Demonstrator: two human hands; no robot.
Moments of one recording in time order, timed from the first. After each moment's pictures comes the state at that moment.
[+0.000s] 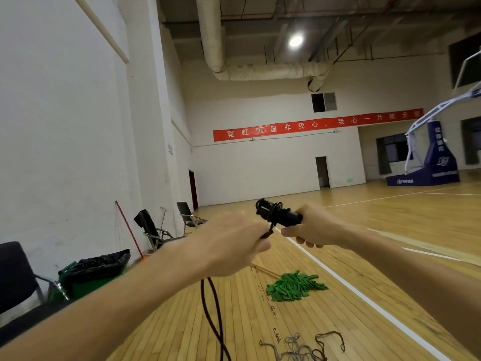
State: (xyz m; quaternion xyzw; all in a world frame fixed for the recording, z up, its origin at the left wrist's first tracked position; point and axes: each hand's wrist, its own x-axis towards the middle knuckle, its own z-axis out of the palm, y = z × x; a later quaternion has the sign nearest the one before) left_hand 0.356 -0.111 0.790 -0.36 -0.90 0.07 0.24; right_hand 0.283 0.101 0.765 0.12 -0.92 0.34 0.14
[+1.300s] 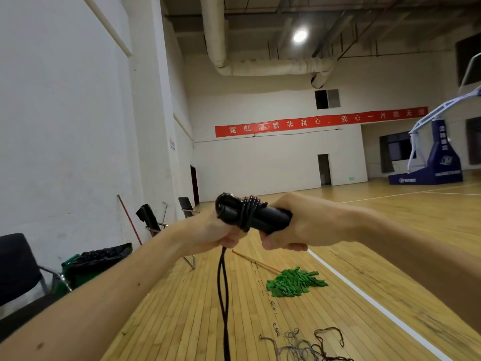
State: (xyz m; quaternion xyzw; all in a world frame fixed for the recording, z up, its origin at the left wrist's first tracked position) left_hand 0.296 -0.152 0.786 -0.39 -0.82 -0.42 -0.06; right_hand 0.362 0.066 0.798 0.37 -0.88 0.28 0.06
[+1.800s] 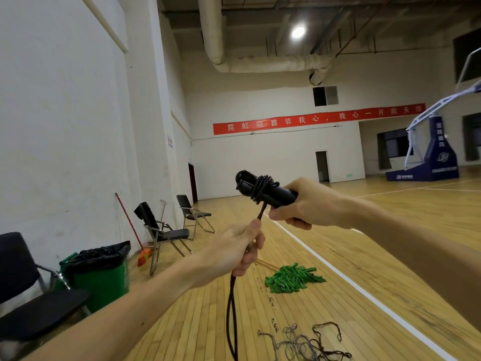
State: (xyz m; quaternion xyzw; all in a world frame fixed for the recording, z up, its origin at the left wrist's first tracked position) left_hand 0.314 -0.125 0.741 -0.31 -0.83 -0.47 -0.03; right_hand 0.331 0.083 0.796 0.25 -0.88 0.38 0.12
